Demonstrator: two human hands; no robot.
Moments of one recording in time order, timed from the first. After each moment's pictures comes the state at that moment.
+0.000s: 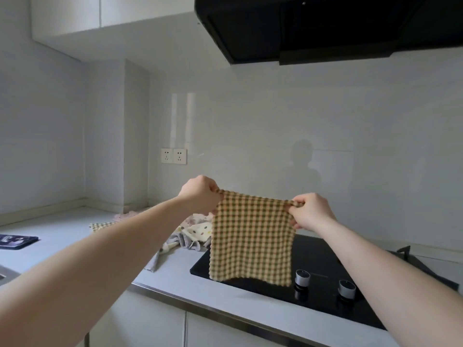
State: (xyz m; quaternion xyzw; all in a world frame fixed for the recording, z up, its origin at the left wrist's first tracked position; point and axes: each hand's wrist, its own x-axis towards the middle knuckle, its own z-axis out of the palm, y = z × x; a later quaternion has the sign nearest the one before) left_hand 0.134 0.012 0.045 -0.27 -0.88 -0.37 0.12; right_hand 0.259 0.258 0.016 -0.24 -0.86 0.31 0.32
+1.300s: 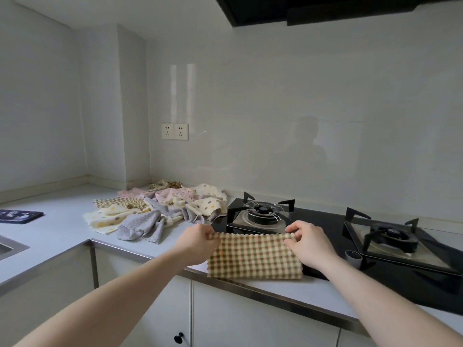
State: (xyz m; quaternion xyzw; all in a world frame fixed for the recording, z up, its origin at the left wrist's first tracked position) left_hand 0.124 0.002 -0.130 -0.27 -0.91 -0.31 0.05; right_hand 0.263 0.261 -0.122 -0.22 -0.92 0.23 0.24
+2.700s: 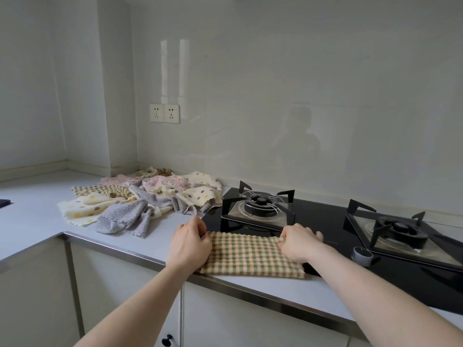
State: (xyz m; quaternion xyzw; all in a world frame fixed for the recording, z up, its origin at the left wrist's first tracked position) left_hand 0.080 0.032 -0.193 -0.22 -0.87 -0.41 0.13; right_hand 0.207 0.267 -0.142 -0.28 -0.96 0.04 0.01
